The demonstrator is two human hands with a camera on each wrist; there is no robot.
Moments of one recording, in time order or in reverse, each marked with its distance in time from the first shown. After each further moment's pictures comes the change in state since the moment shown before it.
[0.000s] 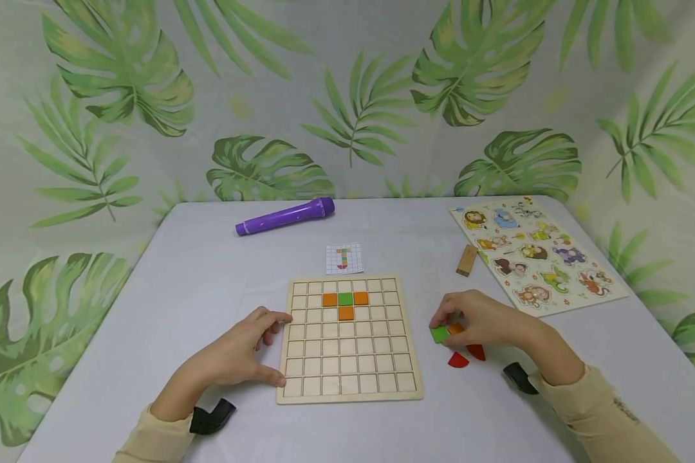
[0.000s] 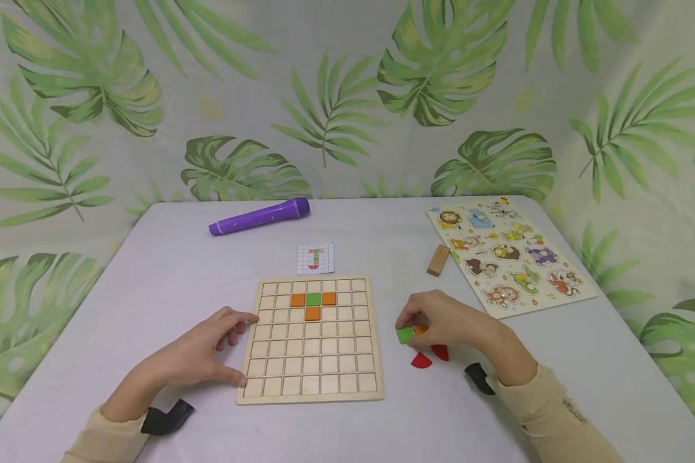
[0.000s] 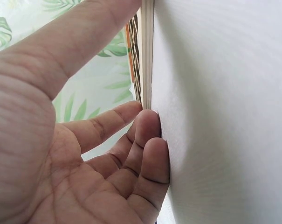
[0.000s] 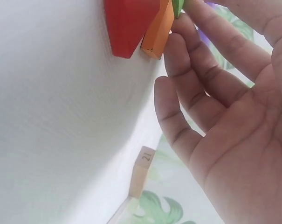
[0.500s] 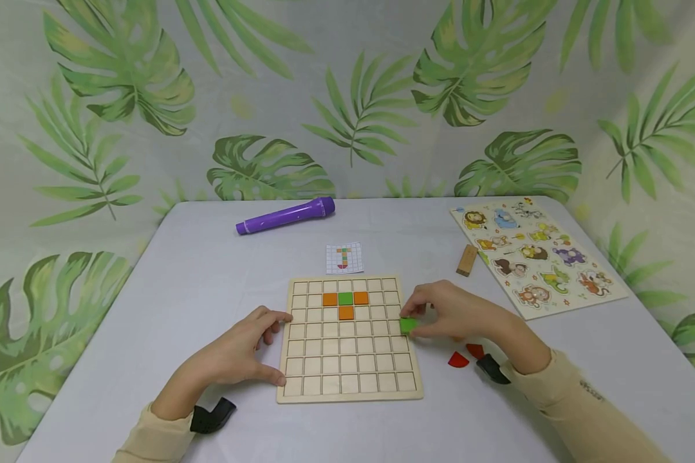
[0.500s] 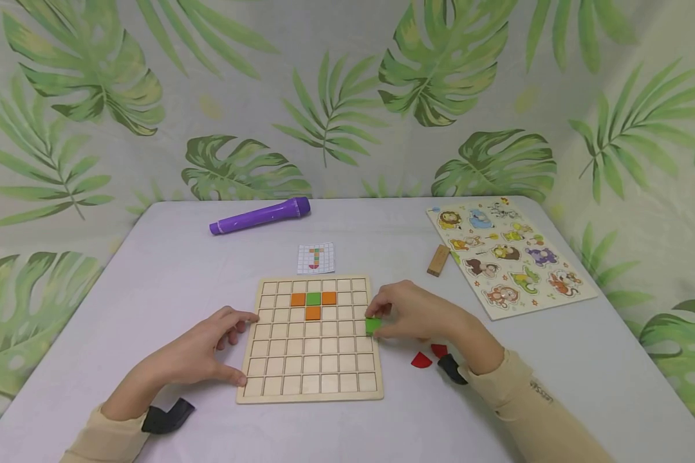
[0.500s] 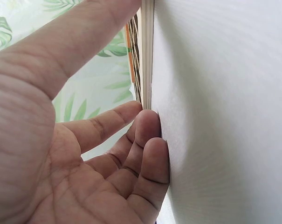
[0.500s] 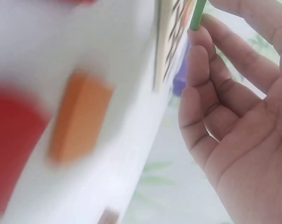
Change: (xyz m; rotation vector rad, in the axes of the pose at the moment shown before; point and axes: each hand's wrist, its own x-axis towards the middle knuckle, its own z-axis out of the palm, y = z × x) left_hand -0.001 -0.001 0.000 -0.002 0.002 0.016; right_hand 0.038 -0.029 0.006 -0.090 0.042 -0.107
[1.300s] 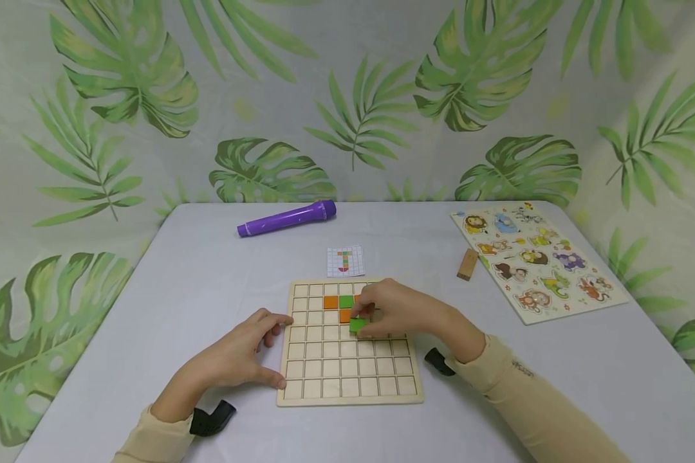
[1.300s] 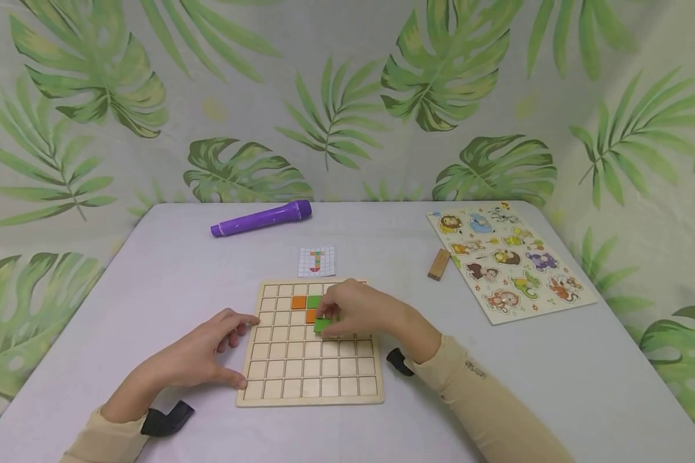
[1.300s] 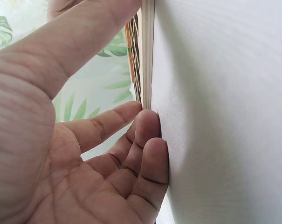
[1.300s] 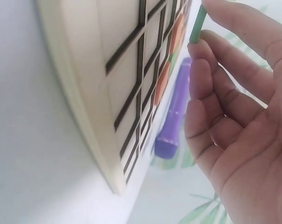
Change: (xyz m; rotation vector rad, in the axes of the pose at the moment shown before) left_hand 0.000 -0.002 0.000 -0.007 0.006 0.006; right_hand 0.073 -0.045 0.023 0.001 -0.051 -0.103
